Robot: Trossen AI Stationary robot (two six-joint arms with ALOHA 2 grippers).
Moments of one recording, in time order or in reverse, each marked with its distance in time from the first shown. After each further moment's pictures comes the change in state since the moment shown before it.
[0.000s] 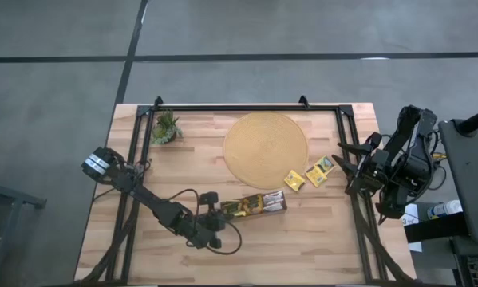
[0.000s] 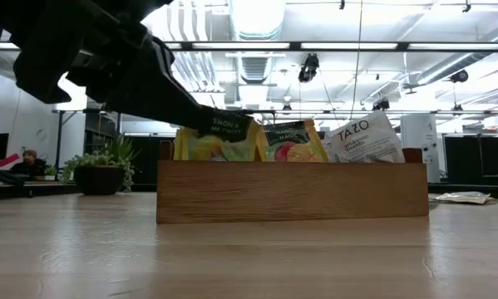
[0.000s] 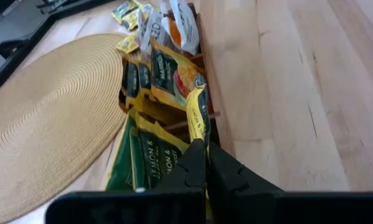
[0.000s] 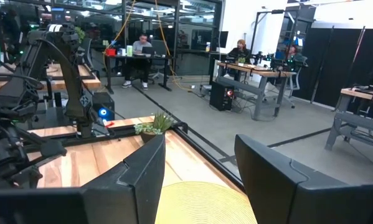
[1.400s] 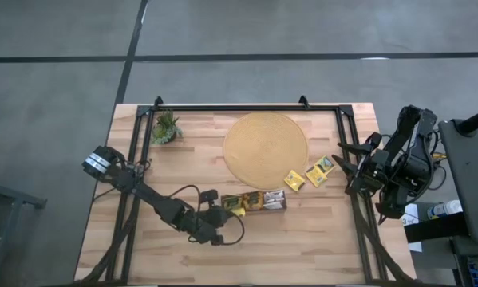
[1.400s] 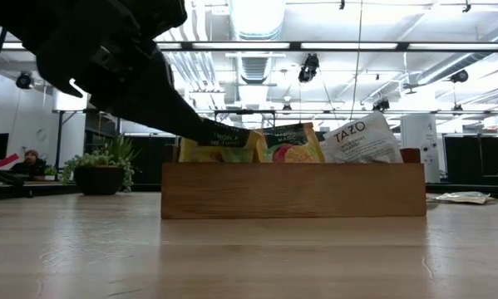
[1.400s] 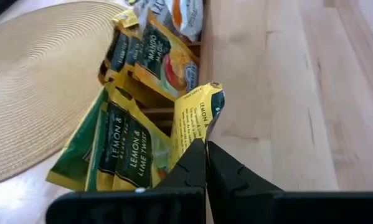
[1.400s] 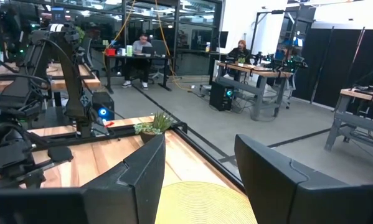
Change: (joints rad) left arm 0.040 -0.006 -0.013 -0.011 0.080 -0.160; right arm 0.000 0.000 0.000 -0.001 0.000 -0.003
